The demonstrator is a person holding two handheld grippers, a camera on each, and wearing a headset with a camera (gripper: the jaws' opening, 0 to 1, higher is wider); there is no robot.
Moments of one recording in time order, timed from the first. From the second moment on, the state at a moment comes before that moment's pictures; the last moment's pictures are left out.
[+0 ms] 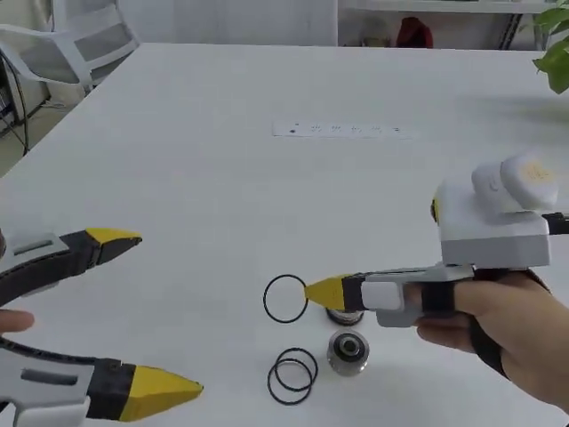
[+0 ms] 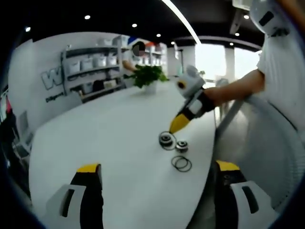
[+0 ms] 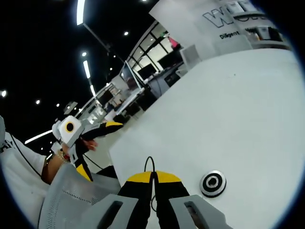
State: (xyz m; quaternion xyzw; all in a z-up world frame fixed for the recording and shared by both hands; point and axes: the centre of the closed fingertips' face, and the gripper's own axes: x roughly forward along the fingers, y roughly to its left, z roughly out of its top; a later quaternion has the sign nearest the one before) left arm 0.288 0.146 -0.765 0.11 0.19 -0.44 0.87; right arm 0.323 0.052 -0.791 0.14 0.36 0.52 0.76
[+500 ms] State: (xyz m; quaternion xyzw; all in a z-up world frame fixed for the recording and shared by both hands) left arm 0.286 0.152 -0.787 0.10 0.22 -0.42 0.88; right arm 0.304 0.056 -0.827 0.09 0.41 0.54 0.73
